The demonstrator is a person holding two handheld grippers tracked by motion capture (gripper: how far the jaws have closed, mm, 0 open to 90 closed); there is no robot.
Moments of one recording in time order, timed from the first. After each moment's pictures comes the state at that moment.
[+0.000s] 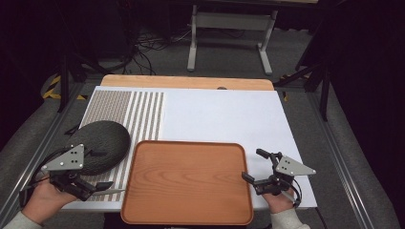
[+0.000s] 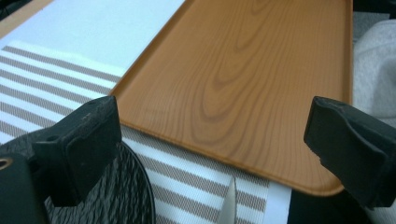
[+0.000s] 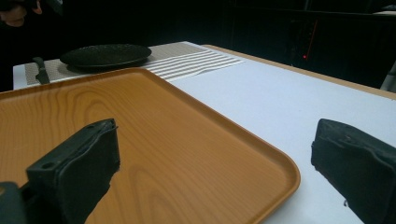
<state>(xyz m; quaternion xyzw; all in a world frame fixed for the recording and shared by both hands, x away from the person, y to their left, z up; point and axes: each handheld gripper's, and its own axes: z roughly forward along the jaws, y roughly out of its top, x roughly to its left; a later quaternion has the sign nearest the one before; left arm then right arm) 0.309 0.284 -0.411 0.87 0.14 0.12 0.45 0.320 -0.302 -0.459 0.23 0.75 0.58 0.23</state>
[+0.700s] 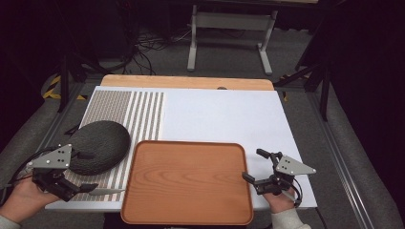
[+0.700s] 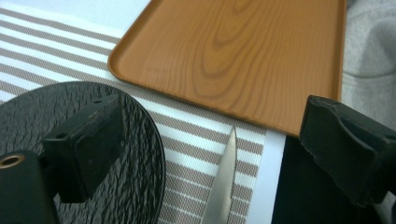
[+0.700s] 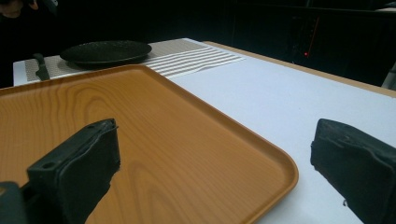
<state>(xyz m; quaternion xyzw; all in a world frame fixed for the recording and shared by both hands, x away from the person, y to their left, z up) 0.311 0.316 -0.410 0.90 0.14 0.09 0.41 0.321 -0.304 -0.458 0.23 0.75 0.57 0.23</state>
